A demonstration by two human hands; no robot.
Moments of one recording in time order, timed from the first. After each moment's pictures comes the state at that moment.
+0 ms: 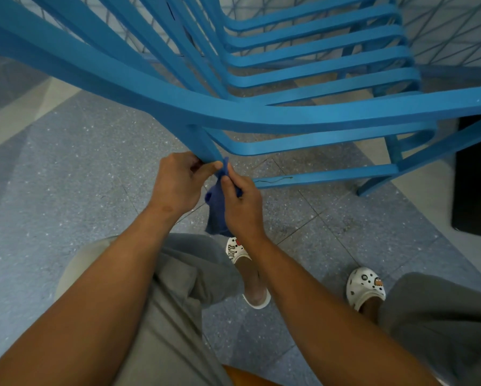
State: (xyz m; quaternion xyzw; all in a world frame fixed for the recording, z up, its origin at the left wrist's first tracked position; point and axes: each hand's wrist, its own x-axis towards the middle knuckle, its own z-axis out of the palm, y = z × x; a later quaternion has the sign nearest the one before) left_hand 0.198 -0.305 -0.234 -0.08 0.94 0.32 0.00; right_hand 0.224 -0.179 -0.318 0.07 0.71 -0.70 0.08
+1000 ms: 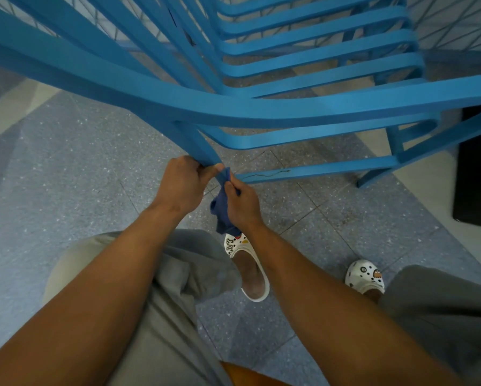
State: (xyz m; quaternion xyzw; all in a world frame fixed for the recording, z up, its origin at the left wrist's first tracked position) left_hand 0.197 -0.295 -0.259 -0.08 0.96 0.24 0.05; right_hand 0.214 -0.173 -0.356 0.13 0.72 -0.64 0.22
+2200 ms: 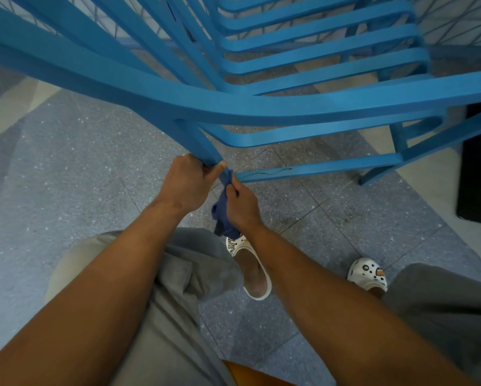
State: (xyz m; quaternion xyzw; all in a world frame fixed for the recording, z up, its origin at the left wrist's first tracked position) left_hand 0.196 -0.292 -0.259 -0.08 0.96 0.26 0.07; right_hand 0.218 -0.182 -0.376 0.11 0.75 -0.61 0.24
